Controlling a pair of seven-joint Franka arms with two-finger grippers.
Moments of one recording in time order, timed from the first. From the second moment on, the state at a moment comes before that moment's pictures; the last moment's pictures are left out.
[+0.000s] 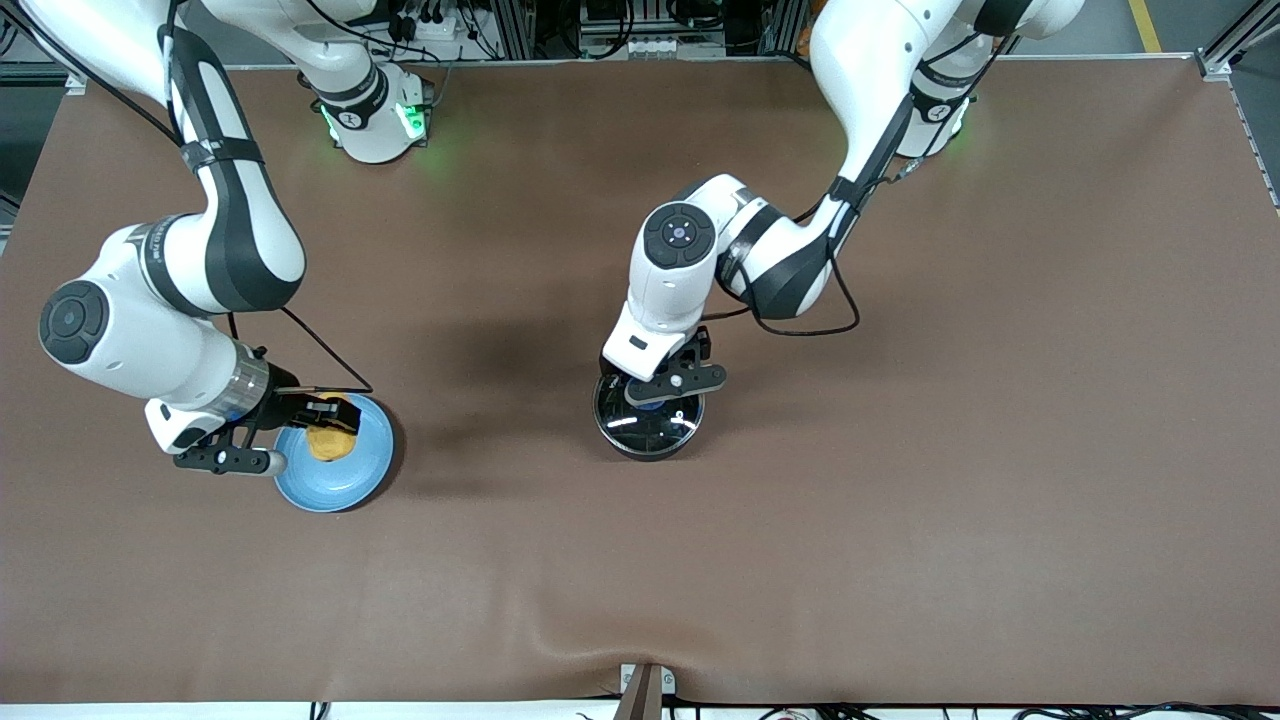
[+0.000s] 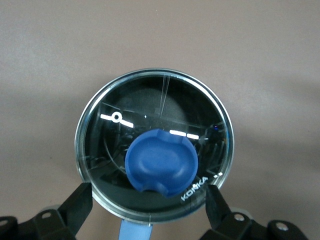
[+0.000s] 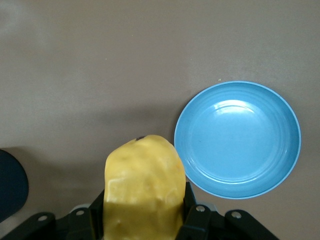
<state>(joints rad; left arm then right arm) -0.72 0.70 -0.05 -1.39 0.02 2.20 -0.98 0.07 0.35 0.05 -1.73 0.17 2.12 0.13</state>
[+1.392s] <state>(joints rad) -0.77 0.74 0.04 -1.34 0.02 2.27 -1.05 0.09 0.35 0.05 -1.73 0.17 2.12 0.13</state>
